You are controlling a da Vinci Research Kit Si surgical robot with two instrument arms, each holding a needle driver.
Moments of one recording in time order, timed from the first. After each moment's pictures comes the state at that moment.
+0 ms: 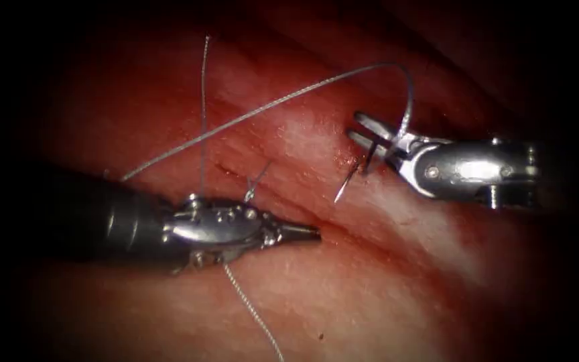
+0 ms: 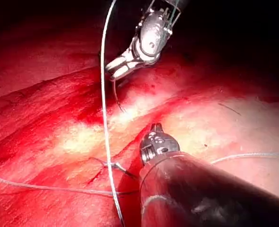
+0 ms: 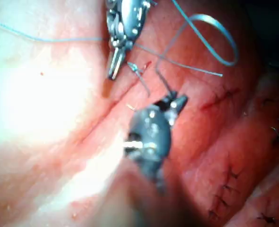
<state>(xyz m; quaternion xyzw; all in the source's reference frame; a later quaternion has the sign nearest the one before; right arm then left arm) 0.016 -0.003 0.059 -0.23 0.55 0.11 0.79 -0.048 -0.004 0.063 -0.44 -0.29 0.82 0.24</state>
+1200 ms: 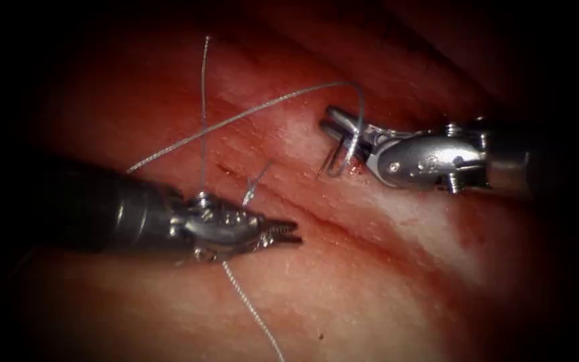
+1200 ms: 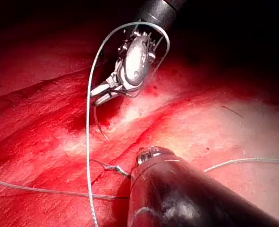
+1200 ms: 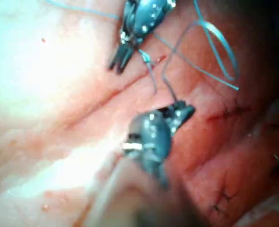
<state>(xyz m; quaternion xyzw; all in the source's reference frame) 0.018 -0.004 0.065 -0.29 0.55 0.05 0.79 -0.047 -0.005 0.065 -0.30 -0.17 0.91 0.23</state>
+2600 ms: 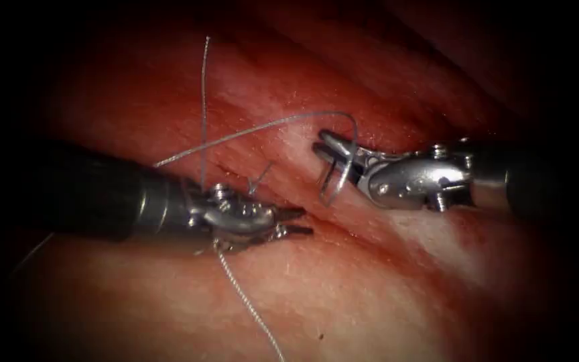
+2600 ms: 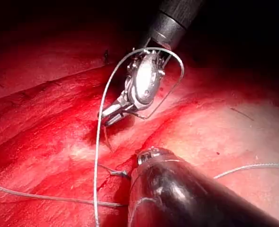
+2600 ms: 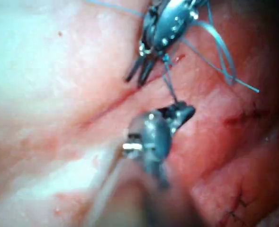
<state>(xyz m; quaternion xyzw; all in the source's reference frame) 0.019 -0.007 0.068 -0.27 0.54 0.05 0.79 -0.048 -0.004 0.067 -0.29 -0.16 0.91 0.24</state>
